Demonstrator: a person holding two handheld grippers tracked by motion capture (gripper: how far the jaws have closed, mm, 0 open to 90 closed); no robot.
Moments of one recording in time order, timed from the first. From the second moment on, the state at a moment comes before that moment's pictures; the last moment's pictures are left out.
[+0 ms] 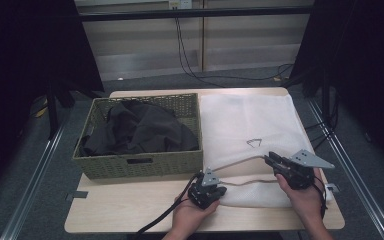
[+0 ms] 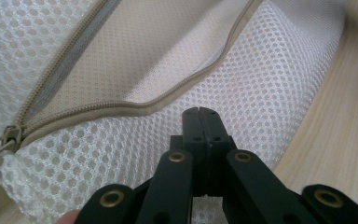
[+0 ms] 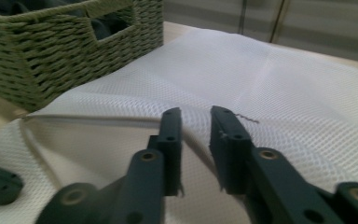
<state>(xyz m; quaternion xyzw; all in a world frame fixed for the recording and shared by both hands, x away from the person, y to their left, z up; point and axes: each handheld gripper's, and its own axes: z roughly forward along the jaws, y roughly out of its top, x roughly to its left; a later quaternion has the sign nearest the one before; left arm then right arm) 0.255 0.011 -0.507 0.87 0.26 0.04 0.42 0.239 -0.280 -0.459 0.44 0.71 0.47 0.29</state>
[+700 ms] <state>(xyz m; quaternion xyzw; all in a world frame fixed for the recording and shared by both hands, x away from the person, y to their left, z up) 0.255 0.010 -0.507 0.87 0.26 0.04 0.42 0.235 -0.258 -0.477 0.45 0.73 0.43 0.28</state>
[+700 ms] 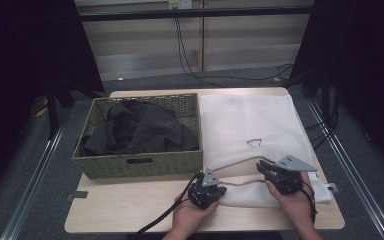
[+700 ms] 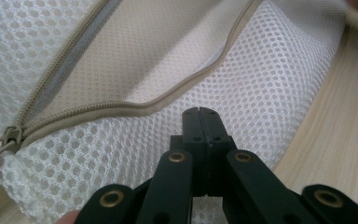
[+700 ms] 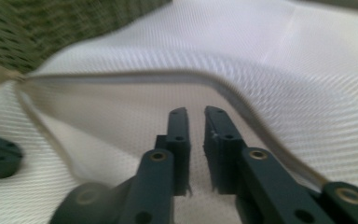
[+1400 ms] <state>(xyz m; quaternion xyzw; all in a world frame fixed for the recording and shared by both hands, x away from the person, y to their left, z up) 0.253 0.009 -0.506 0.87 0.26 0.05 0.42 0.293 -0.252 -0.492 0.48 0.73 0.30 0.37</state>
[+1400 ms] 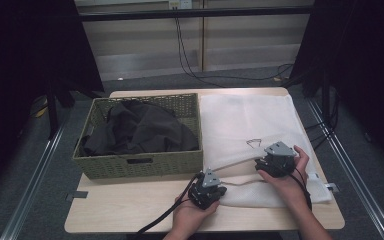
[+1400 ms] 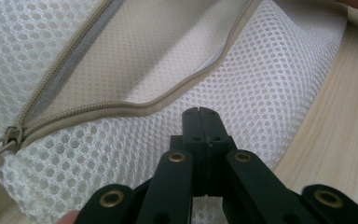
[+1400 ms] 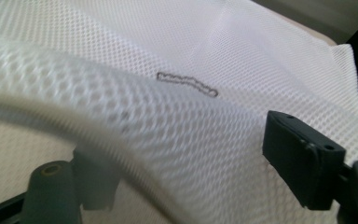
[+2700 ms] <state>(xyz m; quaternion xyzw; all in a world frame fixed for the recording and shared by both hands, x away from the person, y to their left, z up) 0.285 0.055 -0.505 0.85 0.32 0.09 0.40 0.269 -0.299 -0.407 0.45 0.72 0.44 0.28</state>
